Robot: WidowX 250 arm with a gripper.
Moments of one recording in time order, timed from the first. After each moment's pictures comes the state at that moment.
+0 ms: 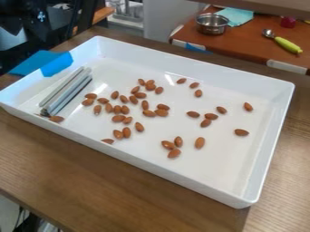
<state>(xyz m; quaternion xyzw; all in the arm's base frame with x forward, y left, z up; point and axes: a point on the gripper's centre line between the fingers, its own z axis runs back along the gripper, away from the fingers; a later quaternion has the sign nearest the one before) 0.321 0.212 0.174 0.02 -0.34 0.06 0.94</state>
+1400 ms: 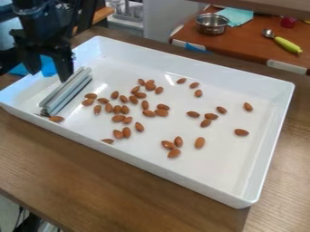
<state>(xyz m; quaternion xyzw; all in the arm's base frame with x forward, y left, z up) 0.313 0.163 0.121 0.03 -0.12 0.08 0.99</state>
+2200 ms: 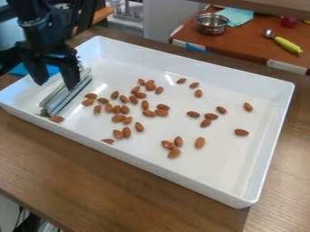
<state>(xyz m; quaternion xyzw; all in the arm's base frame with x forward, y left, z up) 0.312 0.155 0.107 0.00 -0.13 0.09 0.99</state>
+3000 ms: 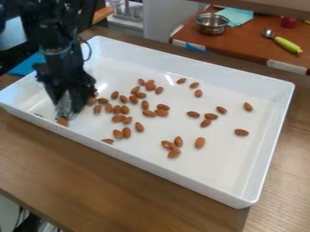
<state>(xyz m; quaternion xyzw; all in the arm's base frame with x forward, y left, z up) 0.305 0.120 0.079 0.04 -0.11 0.07 0.99</state>
